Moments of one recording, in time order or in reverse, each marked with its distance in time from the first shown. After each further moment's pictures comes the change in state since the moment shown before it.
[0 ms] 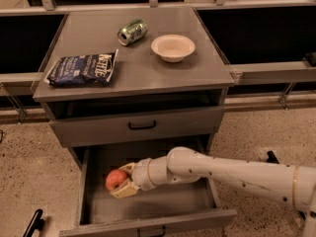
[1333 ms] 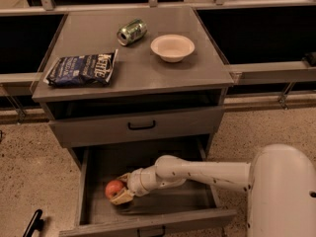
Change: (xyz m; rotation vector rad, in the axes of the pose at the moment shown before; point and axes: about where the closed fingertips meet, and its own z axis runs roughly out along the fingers) arm 0.096 -0.020 0.093 -0.085 0.054 0.028
